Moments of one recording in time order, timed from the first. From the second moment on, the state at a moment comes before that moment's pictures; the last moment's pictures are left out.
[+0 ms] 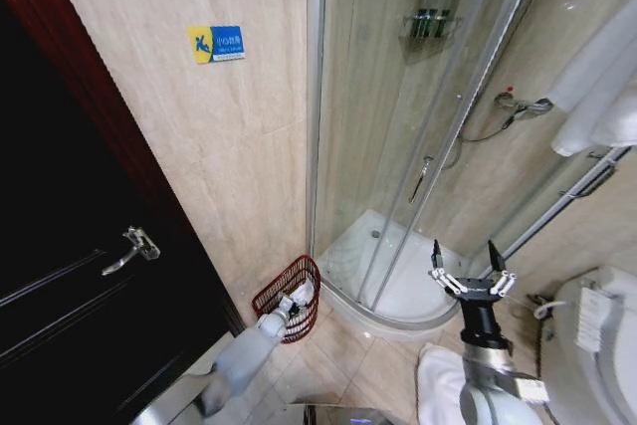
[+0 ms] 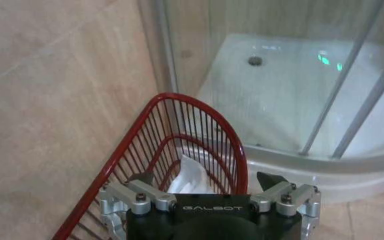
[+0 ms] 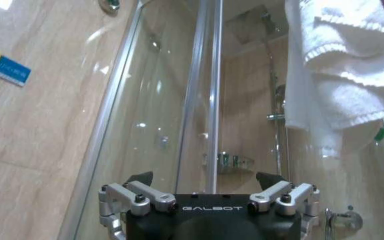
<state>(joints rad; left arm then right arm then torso) 0.86 -1.33 0.16 -0.87 -0.36 0.07 -0.08 -1.73 1.56 0.79 2.28 0.17 0.50 -0.15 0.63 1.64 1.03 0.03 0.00</state>
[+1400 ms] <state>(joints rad) 1.66 -1.40 -0.65 -2.11 -0.30 0.13 -0.05 -1.69 1.43 0.80 2.45 0.24 0.24 -0.03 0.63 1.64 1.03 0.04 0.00</state>
